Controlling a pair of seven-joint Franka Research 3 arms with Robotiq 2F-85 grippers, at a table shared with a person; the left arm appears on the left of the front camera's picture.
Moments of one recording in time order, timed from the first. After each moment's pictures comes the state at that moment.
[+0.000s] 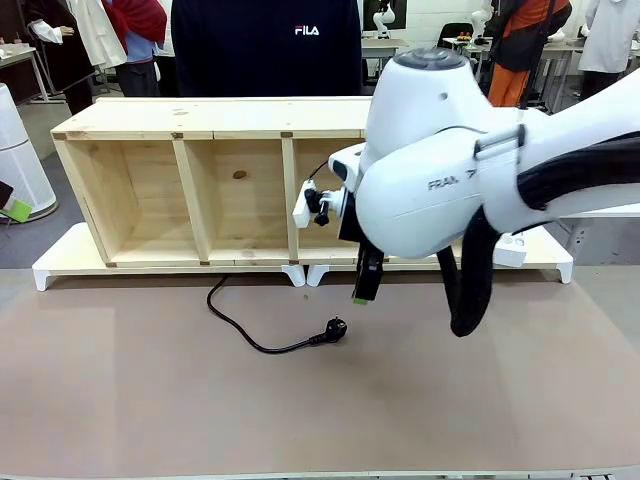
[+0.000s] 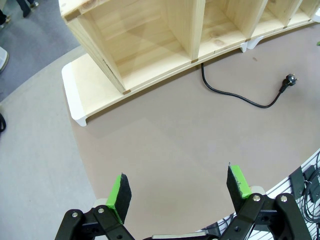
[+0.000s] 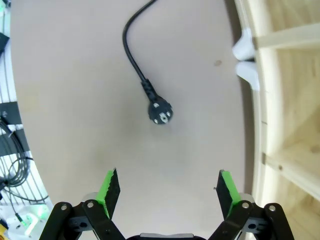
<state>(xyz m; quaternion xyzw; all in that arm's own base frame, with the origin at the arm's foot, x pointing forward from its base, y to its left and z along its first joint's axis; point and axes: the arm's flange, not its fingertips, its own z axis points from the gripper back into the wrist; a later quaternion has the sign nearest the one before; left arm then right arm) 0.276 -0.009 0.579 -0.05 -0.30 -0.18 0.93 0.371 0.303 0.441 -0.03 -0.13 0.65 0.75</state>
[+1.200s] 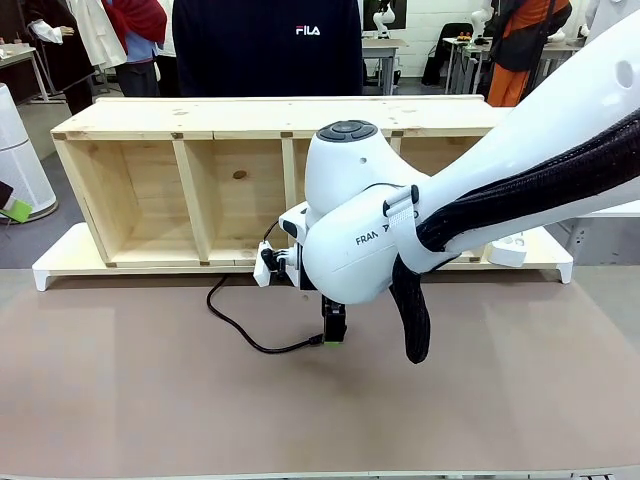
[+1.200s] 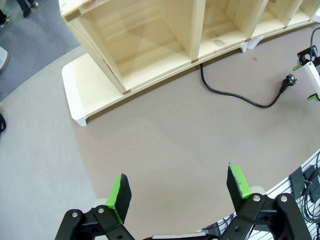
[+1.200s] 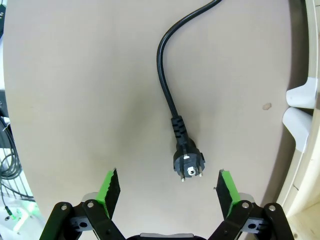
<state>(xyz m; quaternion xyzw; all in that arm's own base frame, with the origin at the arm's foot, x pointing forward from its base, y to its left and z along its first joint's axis) 0.276 -0.009 0.579 -0.05 -0.30 -0.18 0.93 0.376 0.361 0.369 -0.04 -0.07 0.71 0.70</state>
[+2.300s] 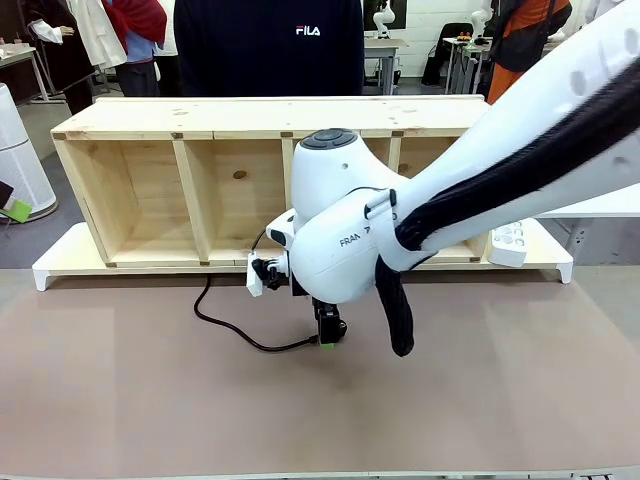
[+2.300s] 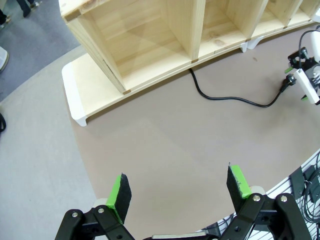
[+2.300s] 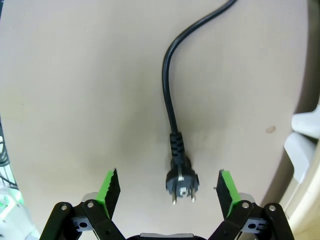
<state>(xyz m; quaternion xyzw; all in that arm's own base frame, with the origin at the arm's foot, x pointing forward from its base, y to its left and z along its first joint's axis) 0.276 -0.009 0.579 -0.05 -0.30 -0.18 0.93 0.391 0.379 0.350 -0.04 -0.05 0.75 0.65</state>
